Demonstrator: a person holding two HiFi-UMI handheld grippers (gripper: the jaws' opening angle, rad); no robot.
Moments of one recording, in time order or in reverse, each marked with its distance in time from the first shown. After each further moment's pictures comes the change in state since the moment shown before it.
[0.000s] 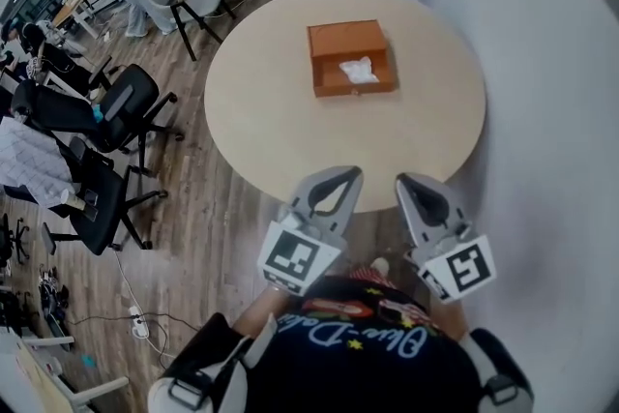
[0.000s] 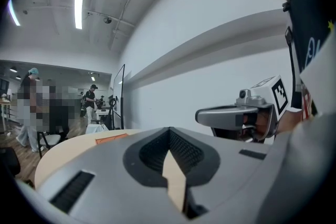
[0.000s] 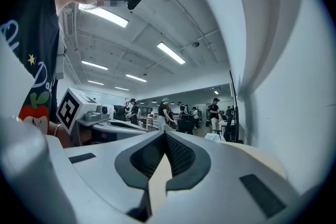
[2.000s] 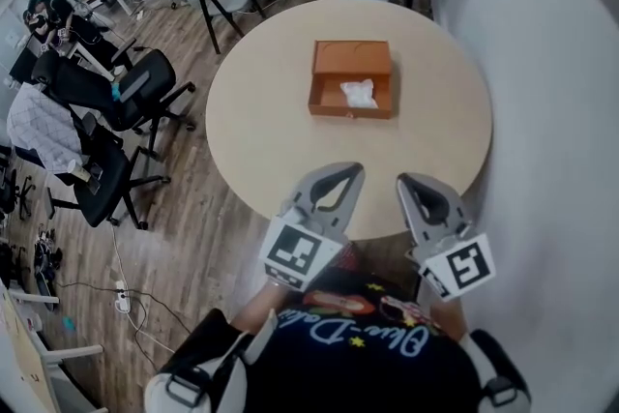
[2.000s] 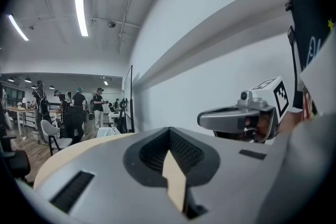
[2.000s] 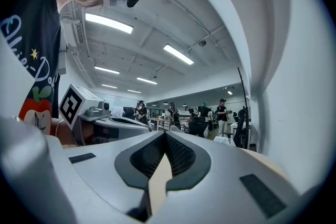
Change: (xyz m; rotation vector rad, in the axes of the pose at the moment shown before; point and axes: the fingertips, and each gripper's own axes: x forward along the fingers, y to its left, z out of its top) left arm 0.097 0.012 0.009 0.025 0.018 0.163; right arm 0.020 -0.103 -0.009 -0.007 -0.030 0.161
